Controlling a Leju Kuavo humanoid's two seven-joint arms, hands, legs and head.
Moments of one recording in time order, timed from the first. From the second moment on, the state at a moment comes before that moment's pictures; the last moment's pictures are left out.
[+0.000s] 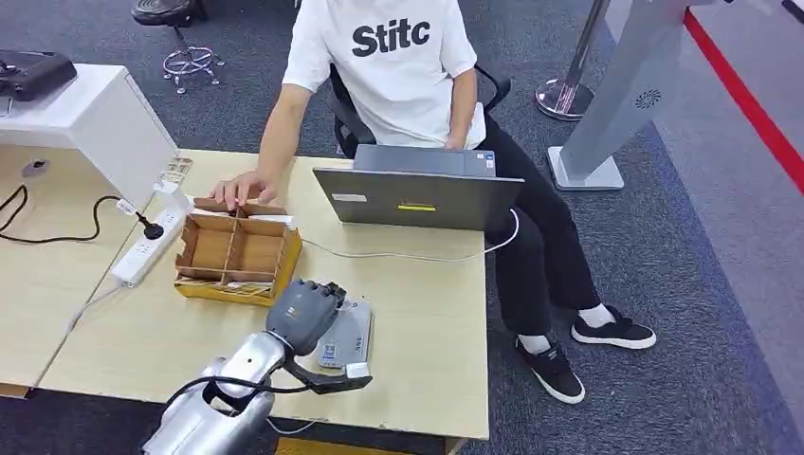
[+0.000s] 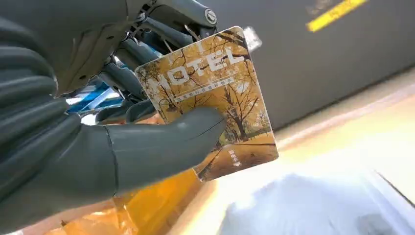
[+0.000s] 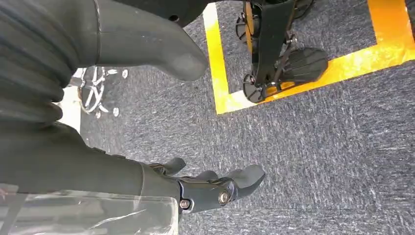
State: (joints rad) left arm -0.28 0.07 -0.52 -1.19 -1.48 0.31 0.01; right arm -0.03 0.08 -0.33 -0.19 0.17 -0.16 0.01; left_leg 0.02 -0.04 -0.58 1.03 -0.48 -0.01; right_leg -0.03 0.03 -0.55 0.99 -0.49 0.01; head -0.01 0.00
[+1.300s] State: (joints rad) left arm -0.36 0.14 -0.18 -1.31 -1.44 0.42 0.03; right arm -0.03 0.08 -0.36 -0.19 0.20 -0.16 0.01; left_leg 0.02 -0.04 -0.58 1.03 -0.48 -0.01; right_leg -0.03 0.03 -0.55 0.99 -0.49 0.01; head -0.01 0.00
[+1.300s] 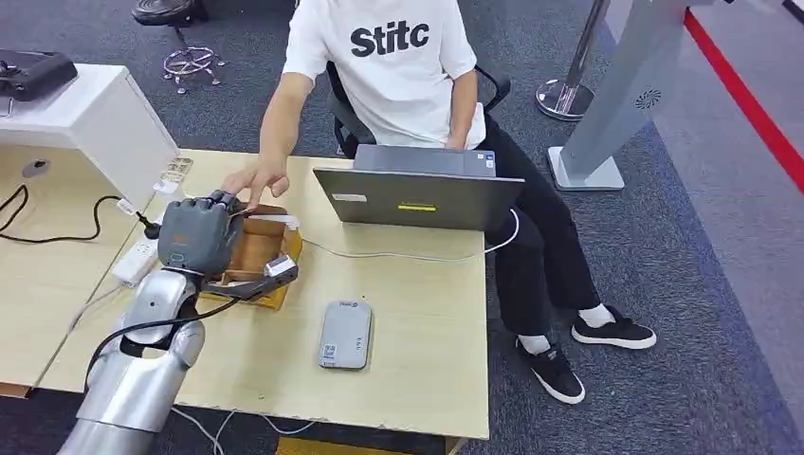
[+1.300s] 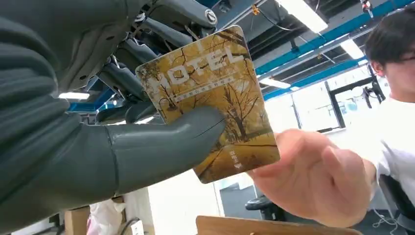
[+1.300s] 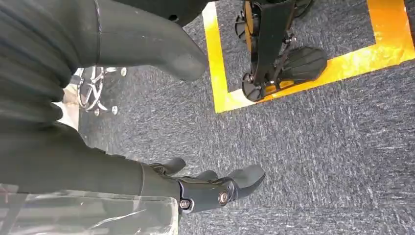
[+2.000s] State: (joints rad) left arm -0.32 0.14 -0.16 -1.34 -1.44 0.45 0.02; right arm -0.03 0.08 -0.37 -0.19 0.21 -0.16 0.02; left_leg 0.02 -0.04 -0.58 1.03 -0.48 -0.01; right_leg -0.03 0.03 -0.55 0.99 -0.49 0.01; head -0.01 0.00
